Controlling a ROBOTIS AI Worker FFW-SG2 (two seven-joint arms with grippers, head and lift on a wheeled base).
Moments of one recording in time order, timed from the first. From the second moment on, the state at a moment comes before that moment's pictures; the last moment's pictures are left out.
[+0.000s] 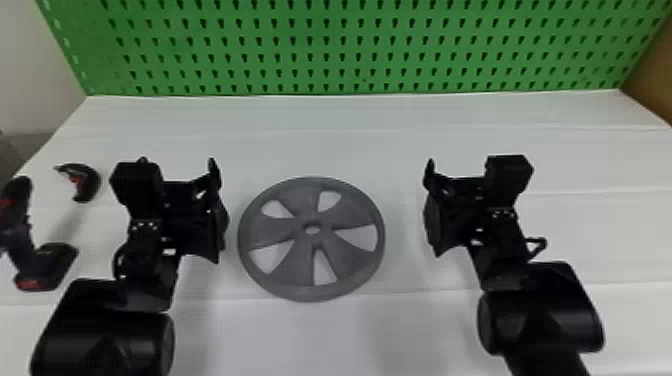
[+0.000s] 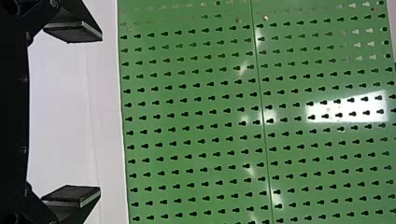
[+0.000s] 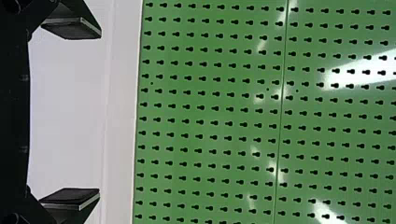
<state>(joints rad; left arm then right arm) 0.01 0.10 -0.01 -1.59 0.00 -0.07 0.10 -0.15 0.00 0.02 -1.36 0.03 -0.12 0.00</state>
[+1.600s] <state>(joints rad) 0.01 0.10 0.00 -1.59 0.01 -0.07 0.10 -0.23 0.00 0.10 -1.60 0.08 0.38 -0.14</state>
